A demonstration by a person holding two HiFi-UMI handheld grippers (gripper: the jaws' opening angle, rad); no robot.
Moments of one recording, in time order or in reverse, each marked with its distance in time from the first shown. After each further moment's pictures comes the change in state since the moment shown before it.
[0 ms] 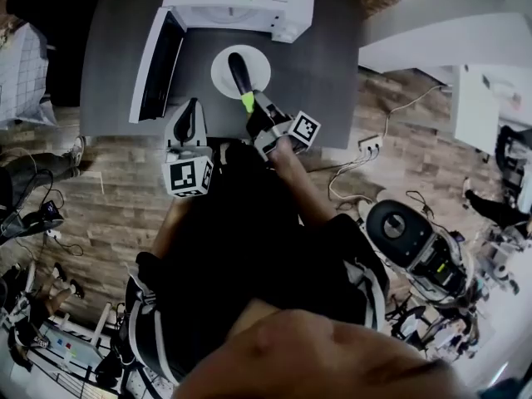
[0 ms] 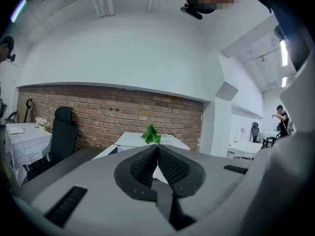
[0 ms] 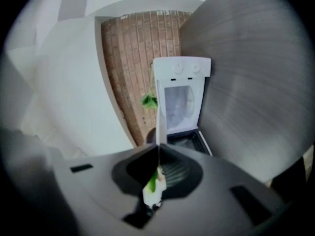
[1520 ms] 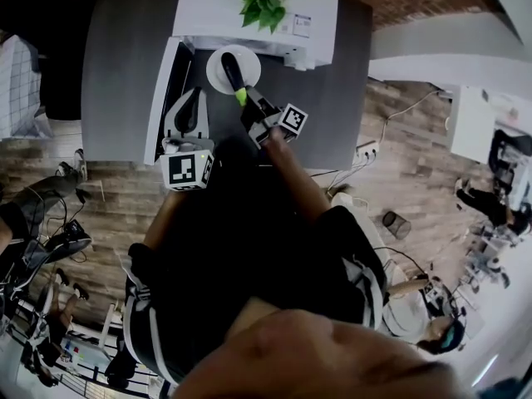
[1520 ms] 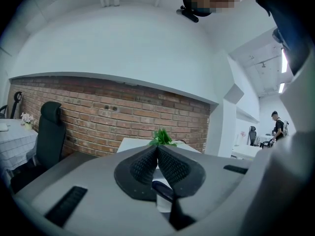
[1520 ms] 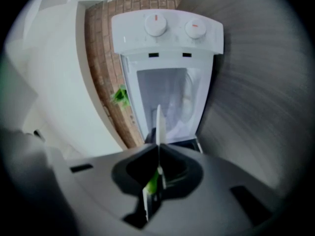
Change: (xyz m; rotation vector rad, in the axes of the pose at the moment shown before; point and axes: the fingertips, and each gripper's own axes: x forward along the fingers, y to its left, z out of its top) left arm 0.128 0.082 0.026 -0.013 -0.005 -0.072; right arm 0.148 -0.073 0.045 -0.046 0.045 -0.031
